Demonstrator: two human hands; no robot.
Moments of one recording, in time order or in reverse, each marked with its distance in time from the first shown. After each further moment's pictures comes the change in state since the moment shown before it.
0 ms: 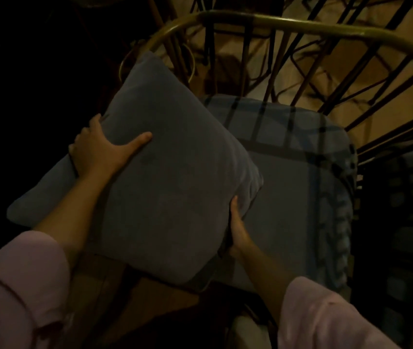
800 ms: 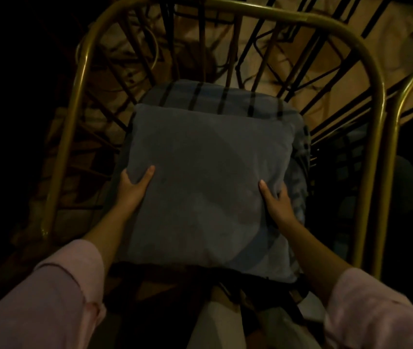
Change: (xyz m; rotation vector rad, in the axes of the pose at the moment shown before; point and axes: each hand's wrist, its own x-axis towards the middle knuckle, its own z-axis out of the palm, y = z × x) left_hand -0.108 0.008 0.128 -0.704 -0.467 -0.333; right_hand -0.055 -0.085 -0.149 -0.485 0.406 -0.459
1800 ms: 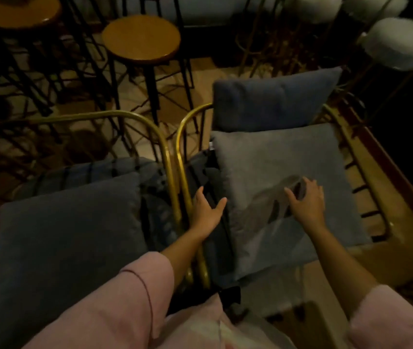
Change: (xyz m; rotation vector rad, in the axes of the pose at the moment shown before) left_hand -0.400 0.151 0.386 0.269 -0.611 0.456; right_hand -0.097 0.049 -0.495 -0.392 0.682 -0.156
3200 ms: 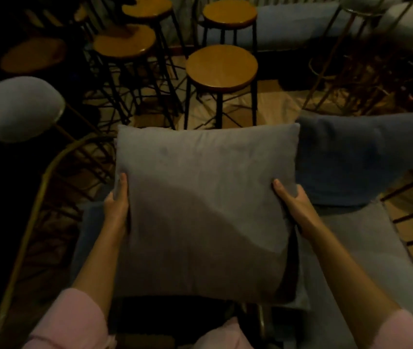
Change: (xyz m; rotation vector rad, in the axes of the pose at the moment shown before) left_hand 0.009 -0.029 -0.352 -0.447 0.732 -0.262; right_hand -0.019 -0.247 0.084 0.798 -0.537 -0.057
